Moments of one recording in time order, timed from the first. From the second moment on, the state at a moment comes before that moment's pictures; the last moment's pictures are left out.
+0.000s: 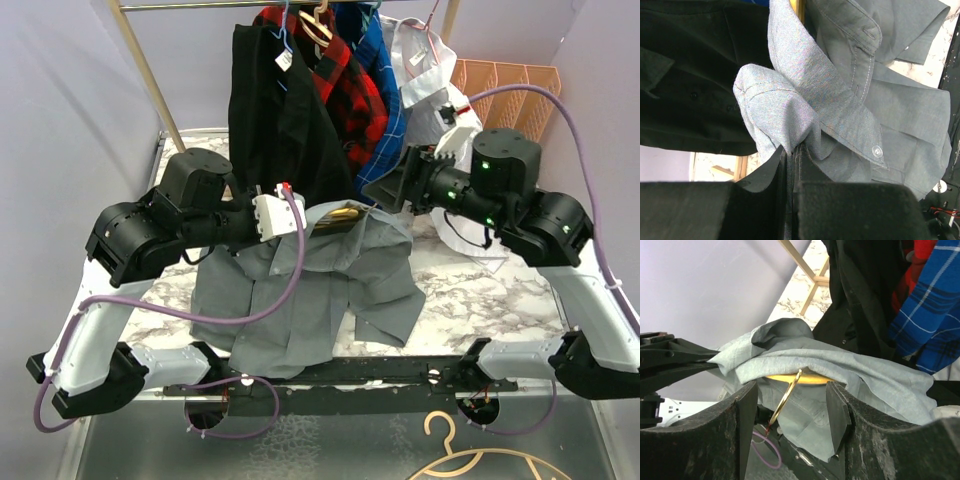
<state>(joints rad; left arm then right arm) -0.75 1.19 1.92 -1.37 0.21 0.68 0.82 1.21 1.83 -0.88 0.02 0.56</state>
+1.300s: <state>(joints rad) -0.75 1.17 1.87 -1.39 0.34 0.71 0.81 1.20 1.73 -0.70 -0.76 -0.33</state>
